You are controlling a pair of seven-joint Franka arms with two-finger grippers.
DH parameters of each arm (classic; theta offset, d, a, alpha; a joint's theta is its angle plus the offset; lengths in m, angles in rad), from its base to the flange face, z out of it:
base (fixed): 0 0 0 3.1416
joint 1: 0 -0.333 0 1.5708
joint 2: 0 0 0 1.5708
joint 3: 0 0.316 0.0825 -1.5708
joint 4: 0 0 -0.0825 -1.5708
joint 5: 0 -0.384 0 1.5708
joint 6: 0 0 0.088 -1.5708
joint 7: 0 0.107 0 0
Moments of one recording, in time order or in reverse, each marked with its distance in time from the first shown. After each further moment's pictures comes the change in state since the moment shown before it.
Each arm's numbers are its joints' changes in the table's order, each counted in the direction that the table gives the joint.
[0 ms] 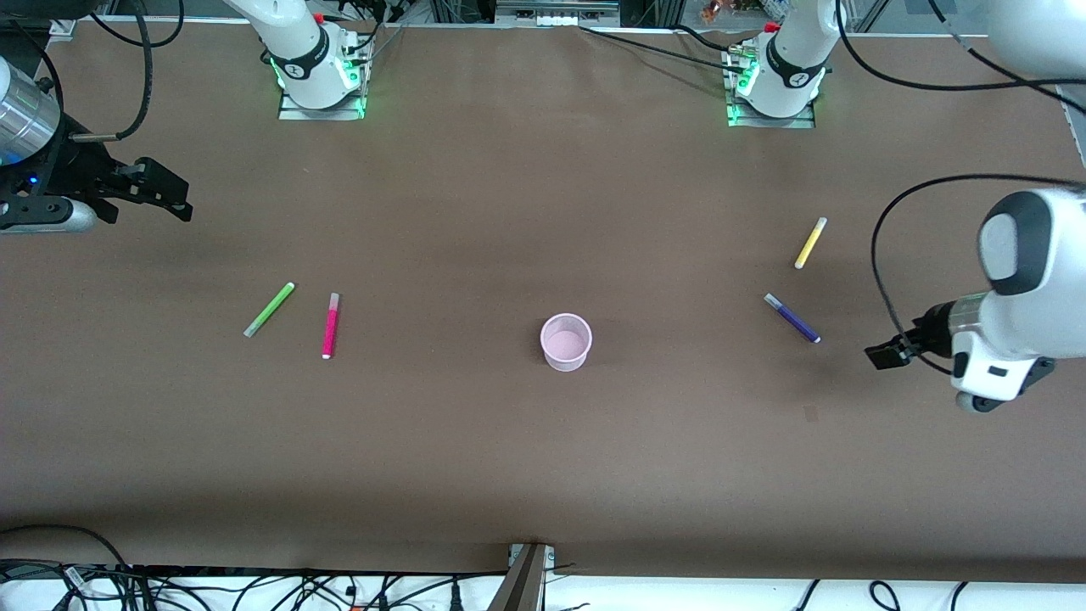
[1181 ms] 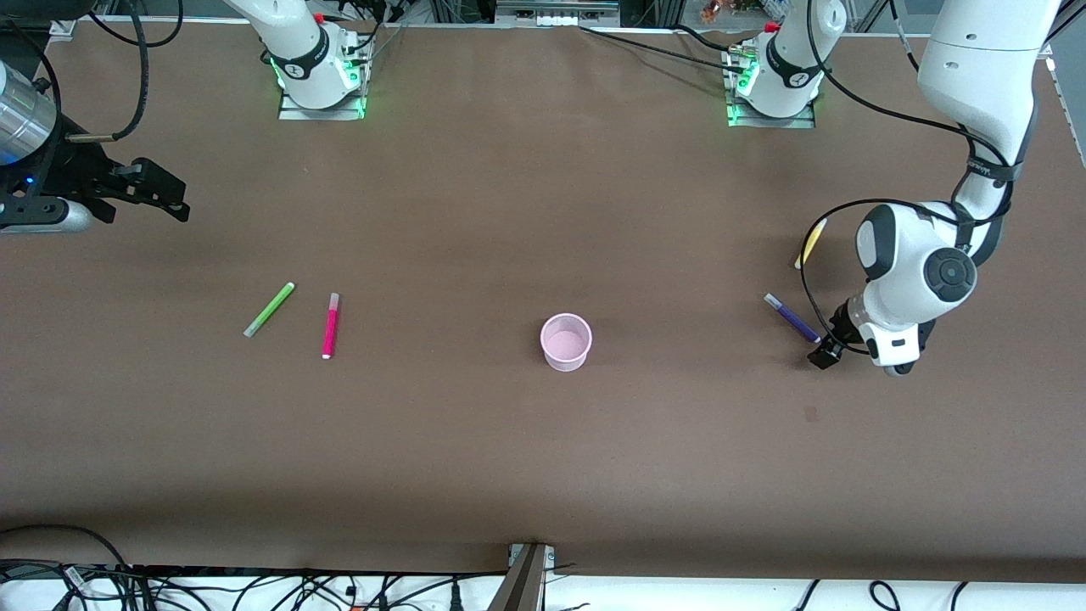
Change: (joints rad) left arm 0.018 -0.001 -0.006 0.534 0.000 -0.701 -0.345; right arm 0.000 0.000 -0.006 0.000 0.000 0.004 0.000
